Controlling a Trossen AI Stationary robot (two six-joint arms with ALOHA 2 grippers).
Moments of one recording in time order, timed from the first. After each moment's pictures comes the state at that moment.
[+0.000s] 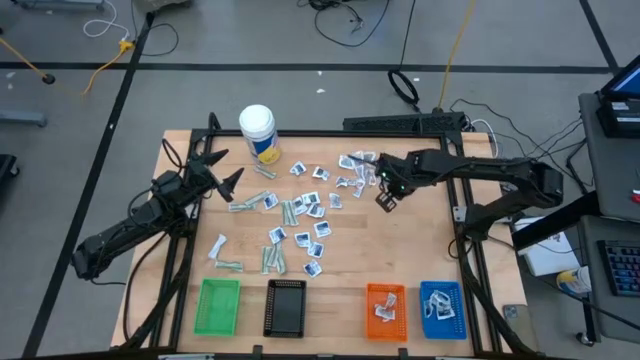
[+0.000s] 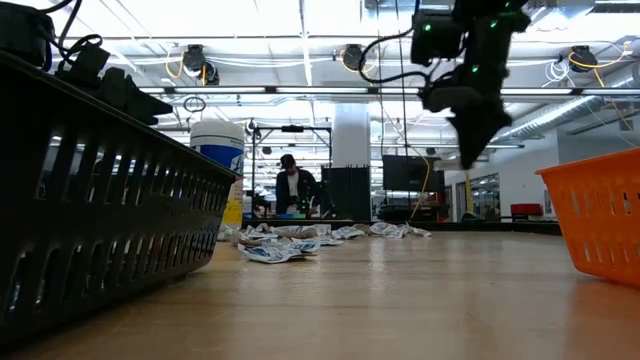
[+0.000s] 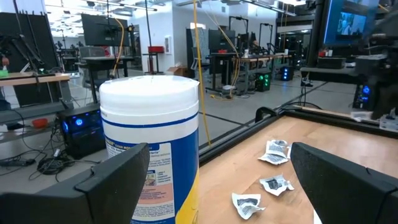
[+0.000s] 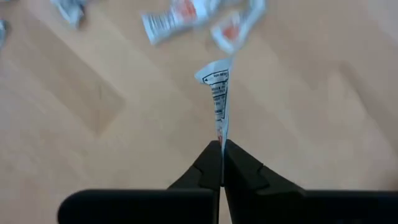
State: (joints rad) left arm 0.60 0.02 0.02 0.07 -0.10 0.02; right arm -0.28 1.38 1.04 -1.02 0.13 0.52
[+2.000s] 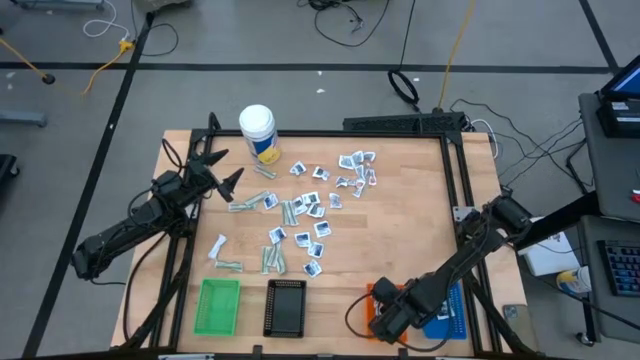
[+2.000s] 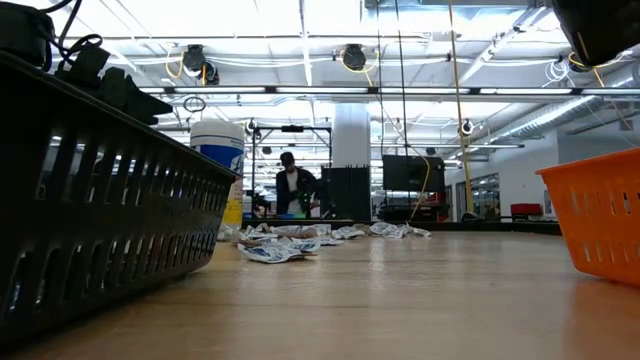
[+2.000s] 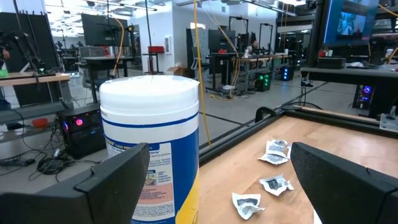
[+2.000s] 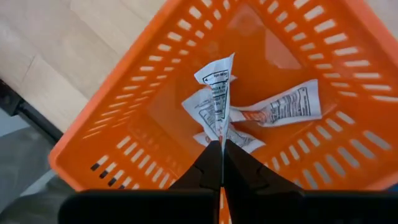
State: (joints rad) left arm 0.60 0.02 0.02 0.07 -0.10 0.02; right arm 0.74 1.84 1.28 -0.79 0.00 1.58
